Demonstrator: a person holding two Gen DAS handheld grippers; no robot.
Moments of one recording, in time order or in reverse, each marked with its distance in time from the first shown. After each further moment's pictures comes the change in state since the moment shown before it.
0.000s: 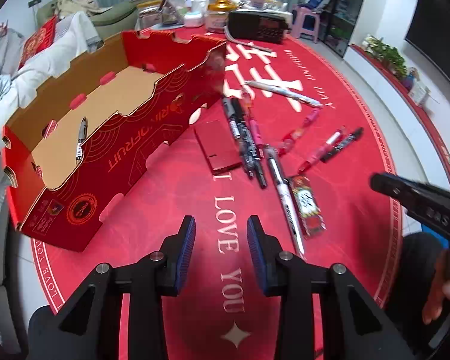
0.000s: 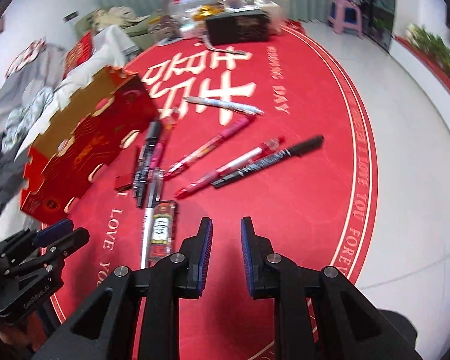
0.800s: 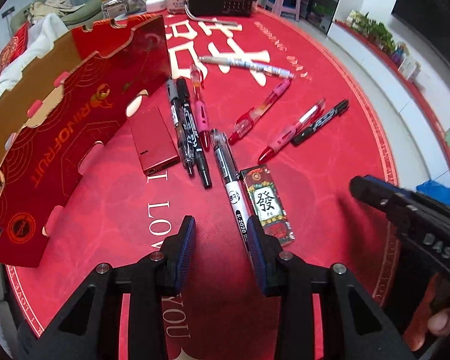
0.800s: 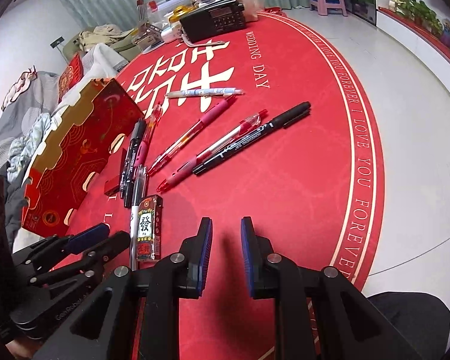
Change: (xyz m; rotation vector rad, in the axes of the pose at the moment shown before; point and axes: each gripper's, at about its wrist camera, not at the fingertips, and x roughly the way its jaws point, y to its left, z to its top) left arm 0.040 -0.052 0.007 0.101 0.078 -0.044; right arm 0.011 -0.022 -0.020 0.101 -0.016 0.060
